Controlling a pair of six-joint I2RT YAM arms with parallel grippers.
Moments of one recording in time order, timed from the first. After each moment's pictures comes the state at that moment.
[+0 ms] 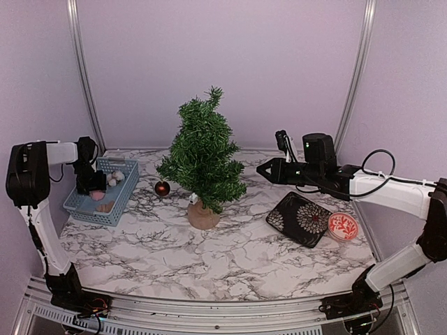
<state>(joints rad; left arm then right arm) 0.13 1.93 1.37 -0.71 -0.11 -0.14 0.58 1.39 0.96 0.02 -0.27 0.47</state>
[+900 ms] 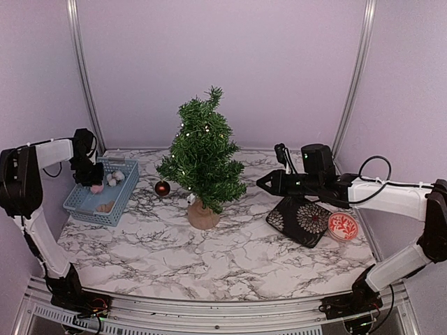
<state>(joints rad) 0.09 1.79 1.33 -0.70 -0.08 -0.13 0.58 1.39 0.87 0.04 -0.32 0.52</state>
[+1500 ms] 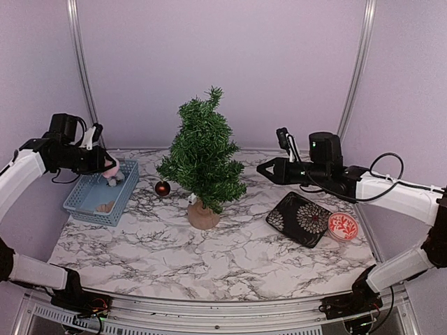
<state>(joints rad) -0.06 1.22 1.16 -0.71 0.33 -0.15 0.58 1.33 0.94 0.03 -0.36 0.42</state>
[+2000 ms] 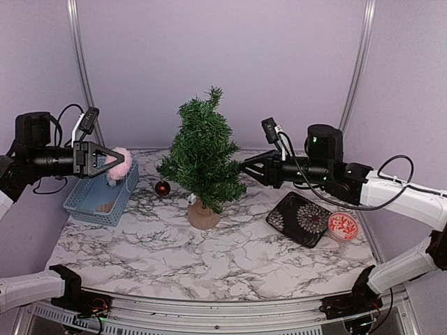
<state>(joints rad) -0.30 0.87 1.14 -0.65 0.82 -0.43 0.74 1.28 1.01 0.05 -0.44 0.23</state>
